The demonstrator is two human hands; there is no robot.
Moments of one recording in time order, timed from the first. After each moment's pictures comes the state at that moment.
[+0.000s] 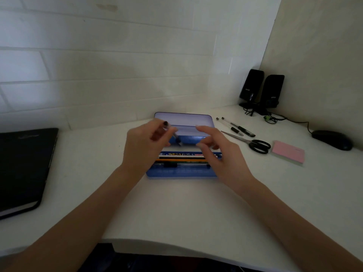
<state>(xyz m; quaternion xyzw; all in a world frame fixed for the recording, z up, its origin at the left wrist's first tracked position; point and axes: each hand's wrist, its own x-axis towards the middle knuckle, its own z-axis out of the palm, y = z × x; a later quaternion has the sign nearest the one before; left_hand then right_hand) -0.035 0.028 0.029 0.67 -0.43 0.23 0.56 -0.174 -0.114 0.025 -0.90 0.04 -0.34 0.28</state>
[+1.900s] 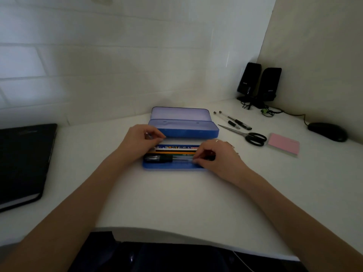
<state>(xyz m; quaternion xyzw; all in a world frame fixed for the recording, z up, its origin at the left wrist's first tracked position) 0.001 0.031 0.017 0.80 -0.38 -0.03 0.46 -0.176 -0.129 0.016 -0.94 0.09 -0.20 0.26</state>
